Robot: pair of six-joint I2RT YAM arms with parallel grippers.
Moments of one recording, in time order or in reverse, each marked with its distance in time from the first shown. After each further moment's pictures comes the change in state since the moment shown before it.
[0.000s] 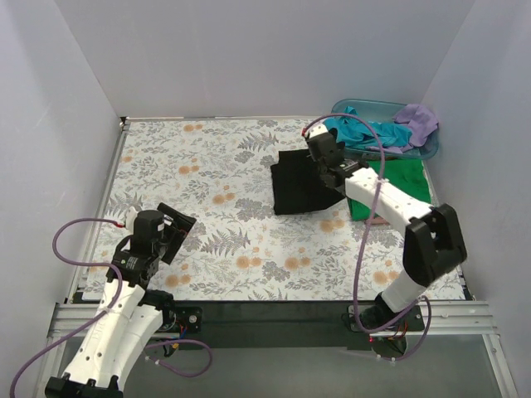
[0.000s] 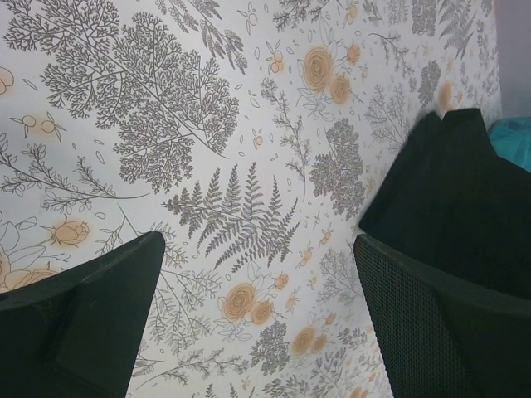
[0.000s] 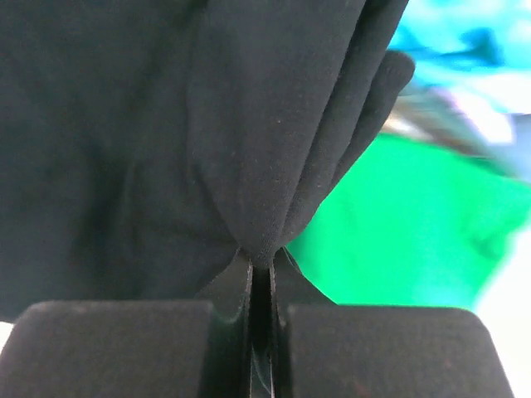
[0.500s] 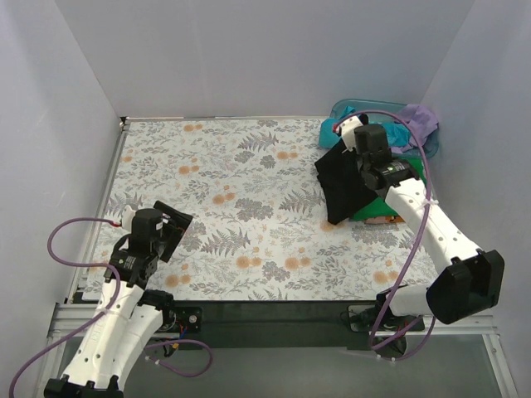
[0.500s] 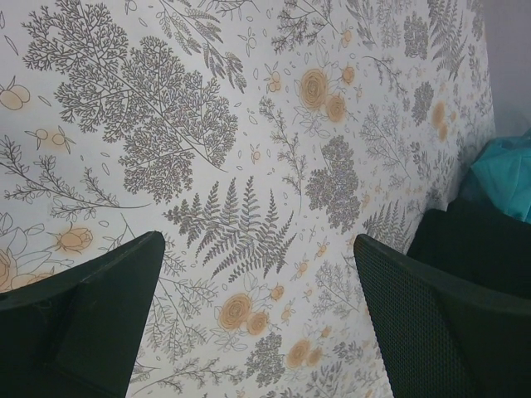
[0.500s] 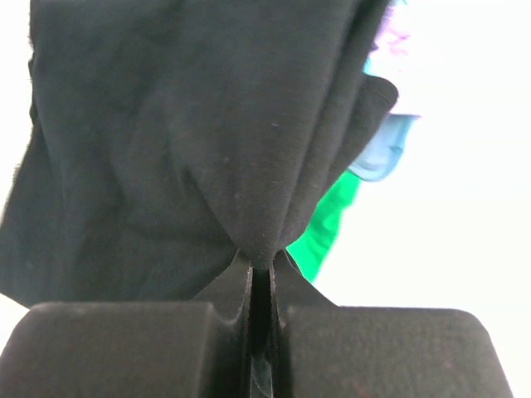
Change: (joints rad) left arm 0.000 -0.013 0.033 -0.021 -0.046 -0.008; right arm -0.177 -0.318 -0.048 -0.083 -0.059 -0.409
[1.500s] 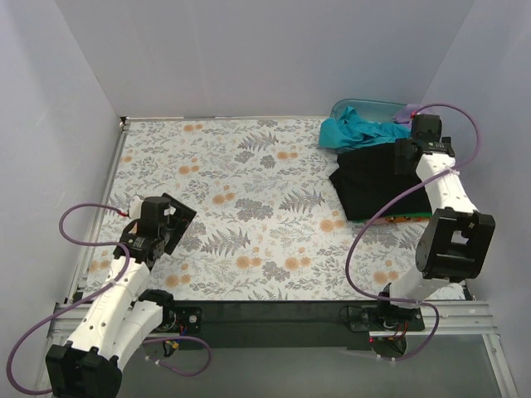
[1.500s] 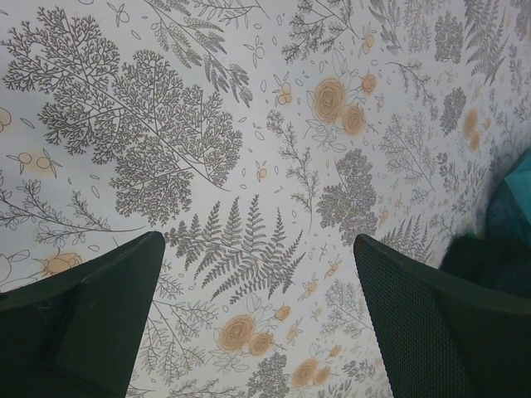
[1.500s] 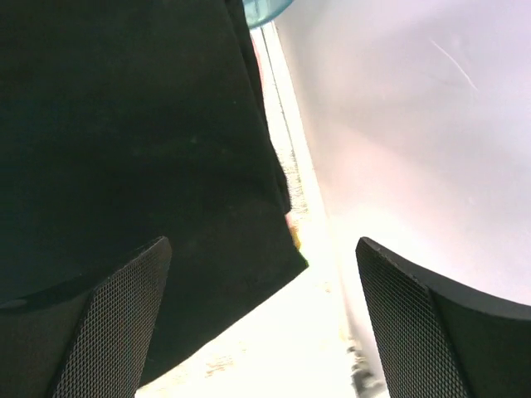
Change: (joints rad) left arm 0.000 0.200 0.021 0.096 -0.012 0.016; right arm -0.503 0.275 0.121 -0.069 -0.029 0.307
